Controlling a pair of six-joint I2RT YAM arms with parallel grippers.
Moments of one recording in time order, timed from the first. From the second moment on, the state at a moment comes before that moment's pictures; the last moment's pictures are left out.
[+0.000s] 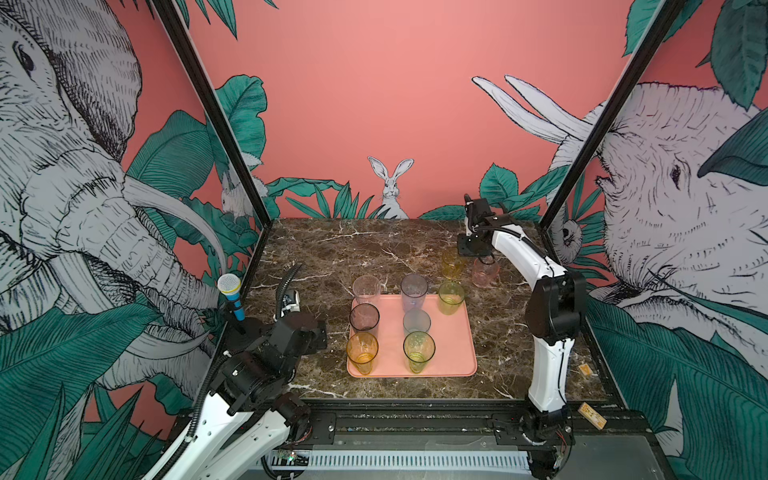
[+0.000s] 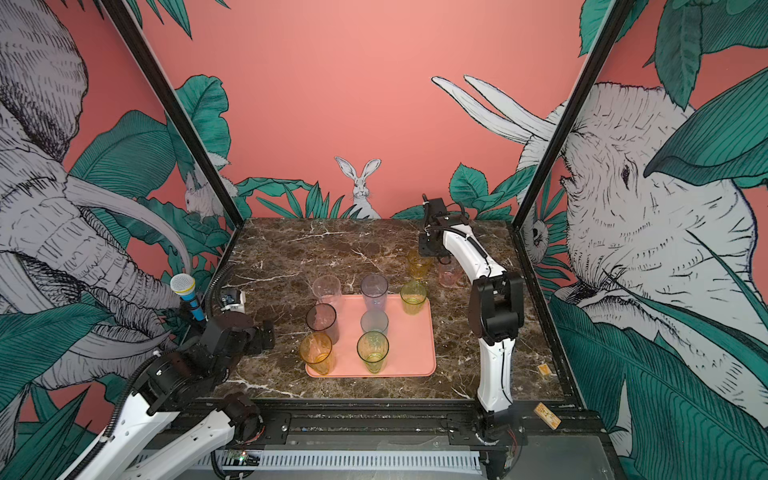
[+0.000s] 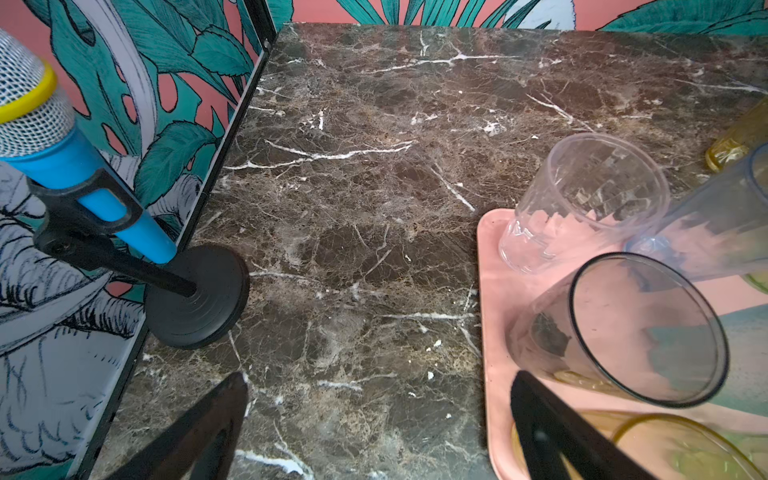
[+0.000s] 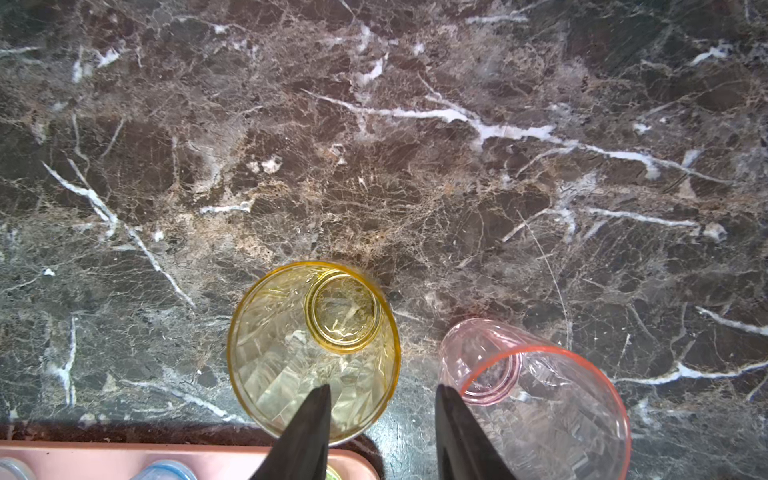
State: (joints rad) left arm -0.67 0.57 0.83 -1.08 -0.58 -0.50; right arm 0.27 2.07 1.90 -0.93 0.06 0.24
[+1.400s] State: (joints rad) left arm -0.67 0.57 0.83 -1.08 -0.58 -0.50; right arm 0.27 2.23 2.04 -0.98 0.04 0.26
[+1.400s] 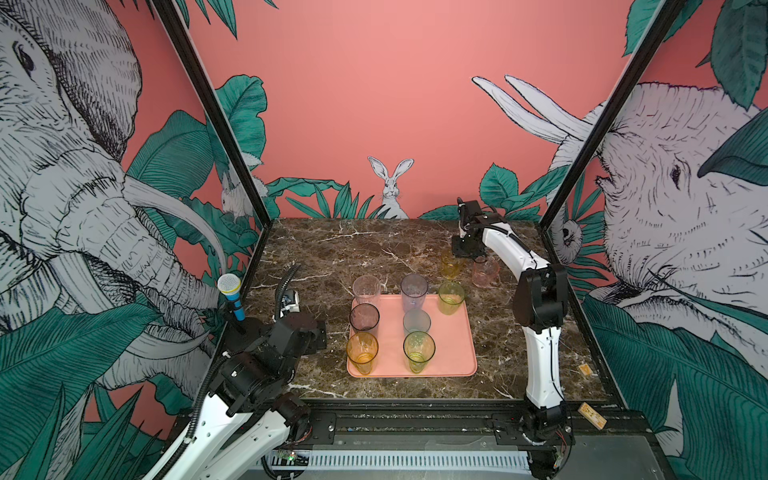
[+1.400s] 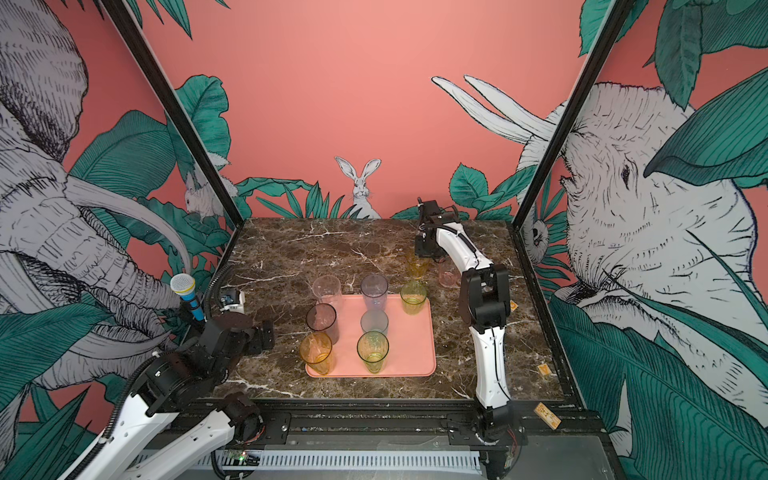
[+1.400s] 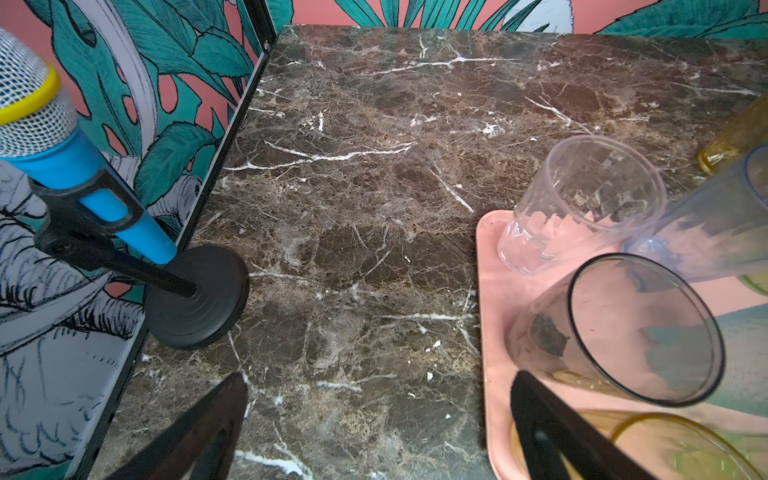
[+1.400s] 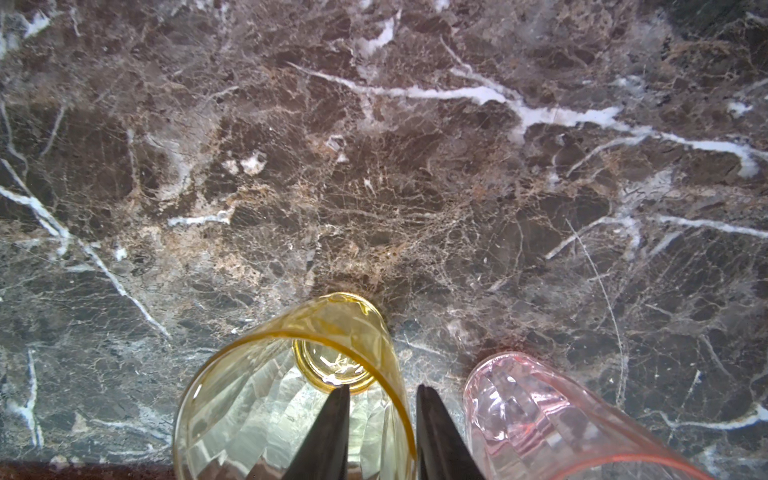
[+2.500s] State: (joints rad) left arm -0.67 0.56 0.83 -1.08 -0.58 -0.50; right arm 0.27 2.25 2.04 -0.97 0.04 0.27
